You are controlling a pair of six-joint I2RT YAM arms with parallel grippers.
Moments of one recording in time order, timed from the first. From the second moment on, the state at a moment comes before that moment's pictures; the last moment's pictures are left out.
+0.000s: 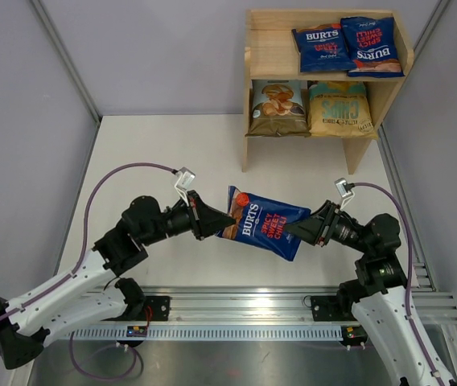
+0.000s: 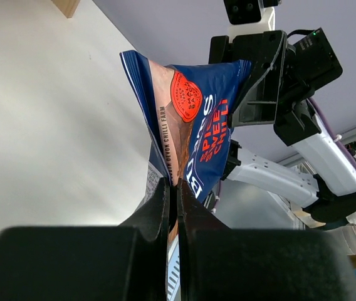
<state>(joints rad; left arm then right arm) -0.87 0.76 0.71 -0.01 0.30 -0.71 0.22 0.43 0.44 0.08 -0.91 1.00</state>
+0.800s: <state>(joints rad) -0.87 0.82 0.80 -0.08 0.29 -0.70 0.22 0.42 0.43 0.14 -0.90 1.07</state>
